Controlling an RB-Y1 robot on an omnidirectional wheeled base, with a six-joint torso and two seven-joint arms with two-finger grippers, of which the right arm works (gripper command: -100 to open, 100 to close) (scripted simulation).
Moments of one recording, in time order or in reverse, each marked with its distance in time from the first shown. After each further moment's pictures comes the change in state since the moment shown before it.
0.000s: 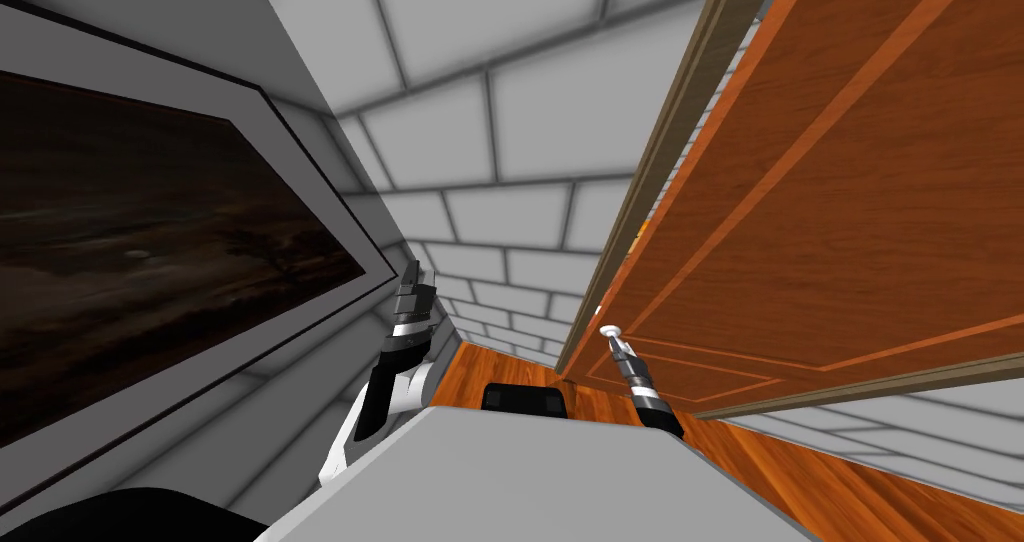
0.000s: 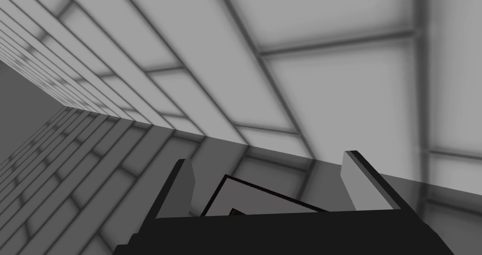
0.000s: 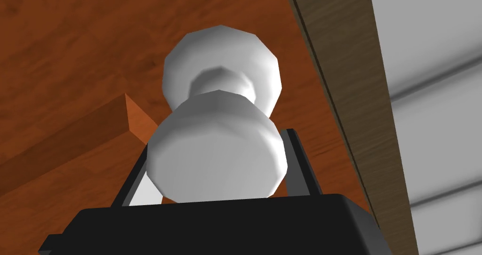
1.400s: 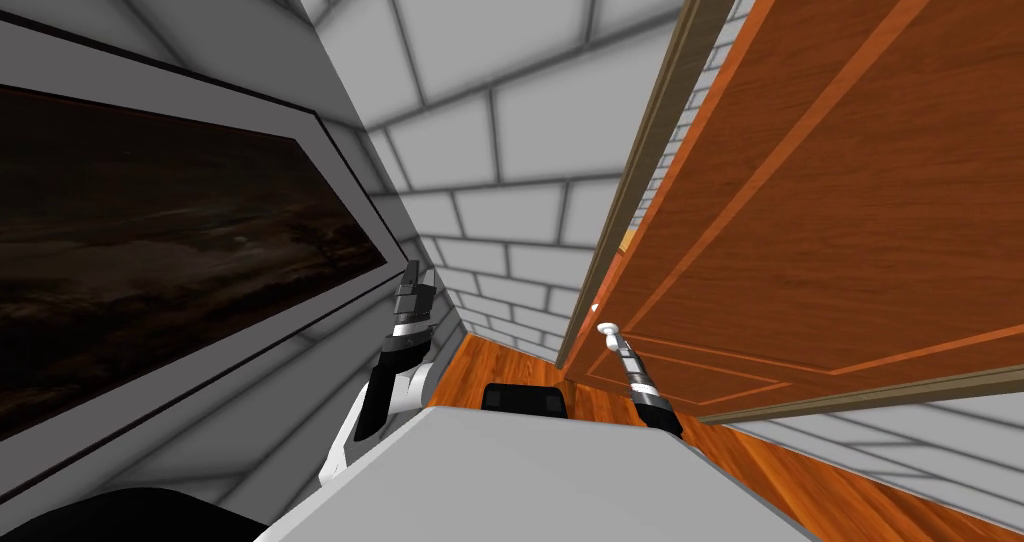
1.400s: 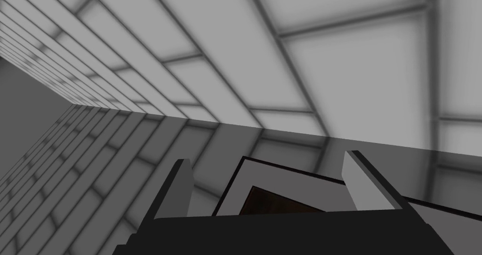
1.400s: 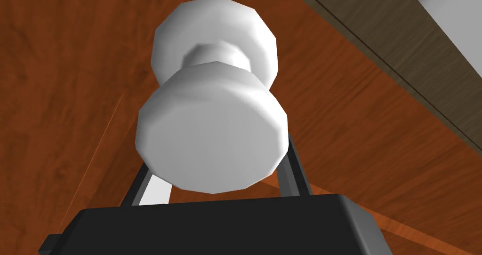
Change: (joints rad) arm 0.008 -0.033 0.099 -0.012 -0.190 0.015 -0.340
